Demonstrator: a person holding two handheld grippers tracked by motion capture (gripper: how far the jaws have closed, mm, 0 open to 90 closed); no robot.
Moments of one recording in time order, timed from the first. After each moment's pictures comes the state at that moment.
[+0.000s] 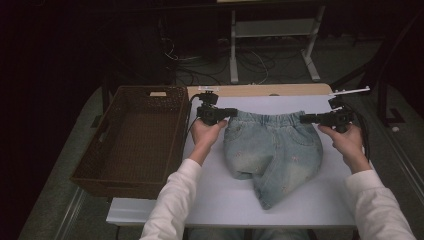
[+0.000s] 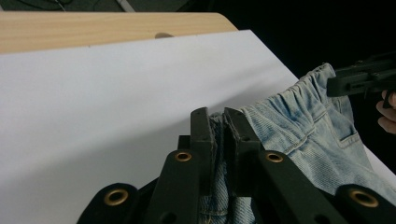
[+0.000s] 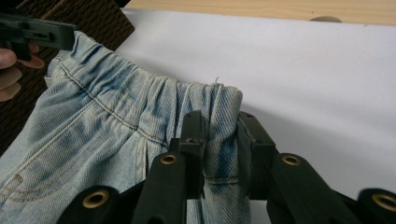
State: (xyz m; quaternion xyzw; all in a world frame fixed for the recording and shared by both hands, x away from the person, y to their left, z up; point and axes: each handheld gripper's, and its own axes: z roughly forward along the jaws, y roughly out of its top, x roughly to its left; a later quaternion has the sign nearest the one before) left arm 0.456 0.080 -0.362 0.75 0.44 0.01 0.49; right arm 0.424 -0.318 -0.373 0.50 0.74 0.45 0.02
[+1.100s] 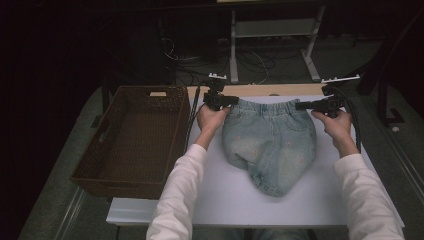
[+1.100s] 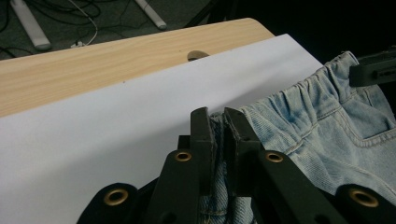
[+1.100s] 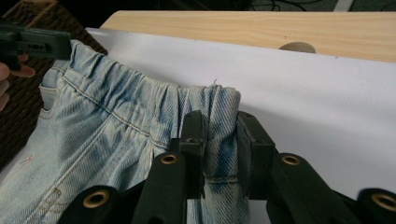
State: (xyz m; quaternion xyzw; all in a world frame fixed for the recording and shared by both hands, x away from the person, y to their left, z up) left arm 0.509 0.059 -0.367 0.77 0.44 0.06 0.46; right arm 0.480 -0.318 -0.381 0.52 0.73 0.45 0.03
